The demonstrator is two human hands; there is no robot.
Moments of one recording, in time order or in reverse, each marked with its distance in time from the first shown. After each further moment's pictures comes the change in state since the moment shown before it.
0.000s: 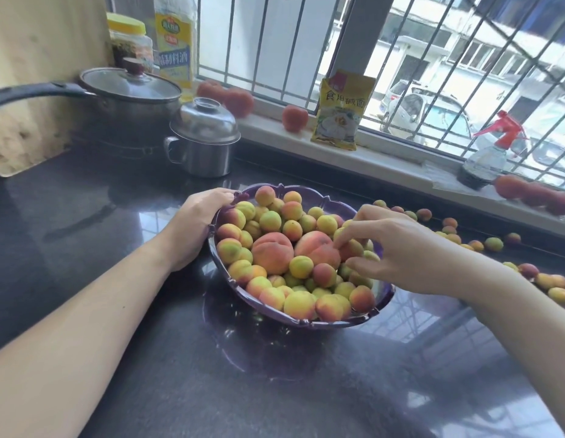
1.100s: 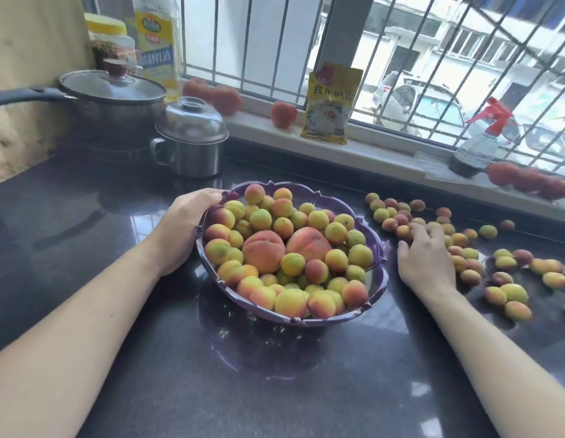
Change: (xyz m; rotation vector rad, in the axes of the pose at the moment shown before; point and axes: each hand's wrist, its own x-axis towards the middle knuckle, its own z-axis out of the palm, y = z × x) left_hand -0.002 0.002 0.004 -0.086 -0.026 -0.010; right_hand -0.007 0.123 0.098 0.010 0.493 0.788
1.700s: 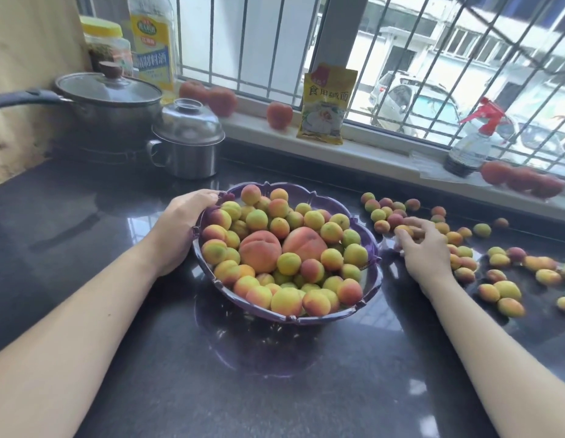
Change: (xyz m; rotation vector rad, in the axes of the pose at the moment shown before) left_hand 0.000 0.000 -0.002 -0.006 -0.010 -0.031; right_hand 0.000 -0.003 -0.011 0.547 0.023 0.116
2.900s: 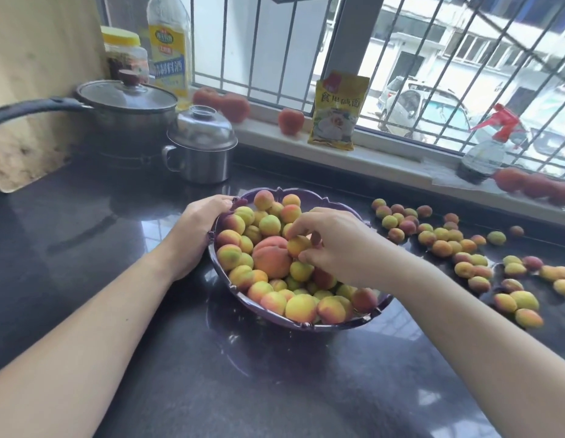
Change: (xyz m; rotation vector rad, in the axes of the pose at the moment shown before) left_hand 0.009 -0.011 -0.002 -0.026 0.016 0.044; right_hand -0.075 -0.165 0.030 -0.449 -0.703 -0.694
